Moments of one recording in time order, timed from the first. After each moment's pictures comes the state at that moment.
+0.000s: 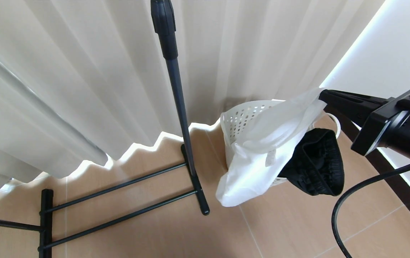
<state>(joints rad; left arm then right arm) 0.00 0.00 -0.01 0.02 0.14 -0.08 0.67 1.27 -0.75 -0.58 -0.19 -0.09</state>
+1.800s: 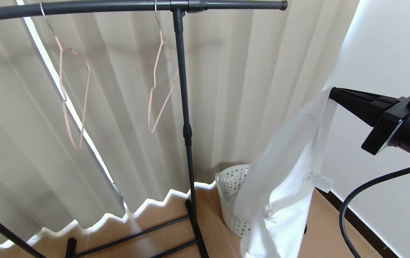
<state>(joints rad) 0.00 0.00 -0.01 0.02 0.14 -0.08 0.60 1.25 -0.73 -0.61 -0.12 -0.09</state>
